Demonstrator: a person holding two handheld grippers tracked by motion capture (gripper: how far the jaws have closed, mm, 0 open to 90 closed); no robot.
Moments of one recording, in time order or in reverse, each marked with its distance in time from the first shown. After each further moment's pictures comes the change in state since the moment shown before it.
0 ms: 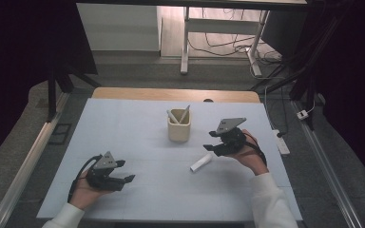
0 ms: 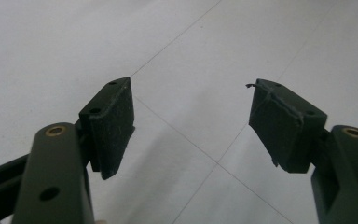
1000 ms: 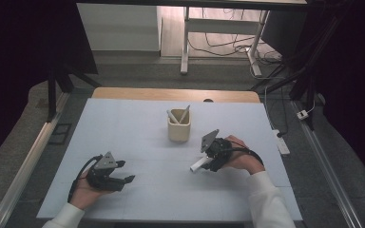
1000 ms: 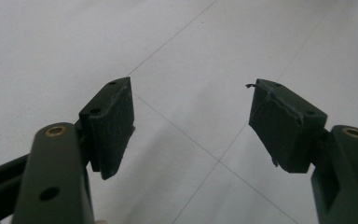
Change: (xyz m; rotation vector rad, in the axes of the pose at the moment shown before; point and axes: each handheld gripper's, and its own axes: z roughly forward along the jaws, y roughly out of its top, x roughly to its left) left arm 0.000 -0.001 0.002 0.011 -0.002 0.002; right arm 0.022 -0.007 0.047 0.314 0.187 -0.253
